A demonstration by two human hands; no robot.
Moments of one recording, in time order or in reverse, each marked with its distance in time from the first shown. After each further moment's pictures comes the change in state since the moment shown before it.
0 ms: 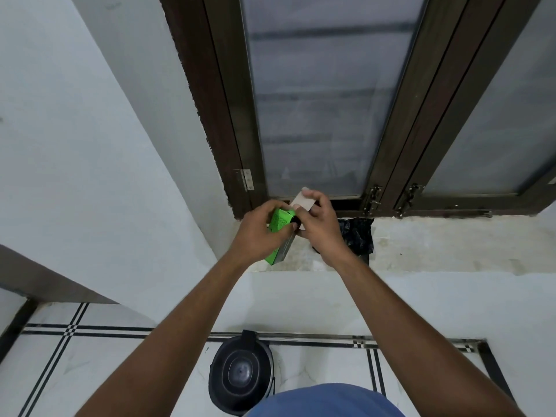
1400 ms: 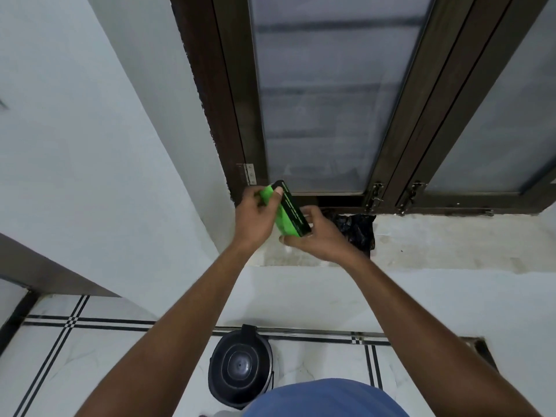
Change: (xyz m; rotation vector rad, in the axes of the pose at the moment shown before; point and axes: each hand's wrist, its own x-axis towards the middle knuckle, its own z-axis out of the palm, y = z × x) left_hand 0.016 -0.005 0.005 -0.290 0.308 -0.298; right_hand 0.000 0.022 -0.020 -0.678 -0.204 -0.017
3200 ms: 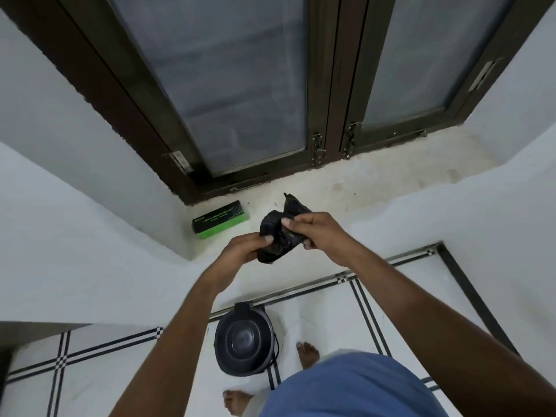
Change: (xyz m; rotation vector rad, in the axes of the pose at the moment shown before) left_hand -0.067 -0.051 0.013 -0.101 -0.866 -0.390; right_hand -0.089 0.061 -0.027 0.582 0.061 0.271
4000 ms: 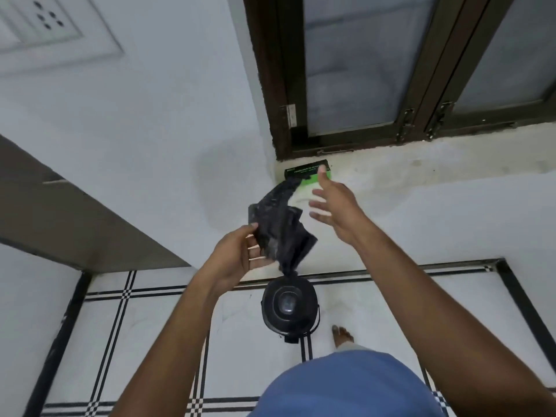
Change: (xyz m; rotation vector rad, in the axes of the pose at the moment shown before) left_hand -0.245 -0.056 -0.085 -0.418 0.360 -0.061; right_hand -0.088 -0.032 0.204 0.178 0.089 0.072
